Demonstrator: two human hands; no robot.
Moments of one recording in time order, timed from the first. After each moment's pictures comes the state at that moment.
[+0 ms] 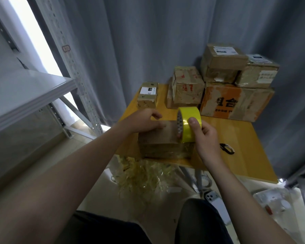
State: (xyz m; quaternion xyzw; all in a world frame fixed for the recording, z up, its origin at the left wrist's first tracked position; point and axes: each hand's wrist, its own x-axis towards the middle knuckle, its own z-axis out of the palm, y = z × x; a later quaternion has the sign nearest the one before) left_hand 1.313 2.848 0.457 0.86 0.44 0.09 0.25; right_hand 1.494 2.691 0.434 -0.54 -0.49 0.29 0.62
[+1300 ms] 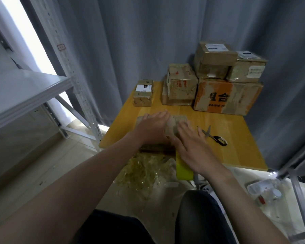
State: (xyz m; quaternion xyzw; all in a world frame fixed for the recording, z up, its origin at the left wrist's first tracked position) left_hand 1.343 2.799 0.424 0.92 0.39 0.02 0.03; right_hand 1.485 2.654 0.421 -0.68 -0.69 0.11 0.21
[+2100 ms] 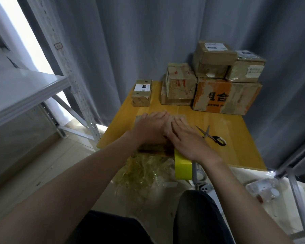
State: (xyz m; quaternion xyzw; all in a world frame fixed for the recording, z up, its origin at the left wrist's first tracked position) left_hand 1.343 2.805 0.420 0.93 0.36 0.02 -0.01; right_hand 1.493 2.692 0.422 -0.69 -0.69 0.18 0.14
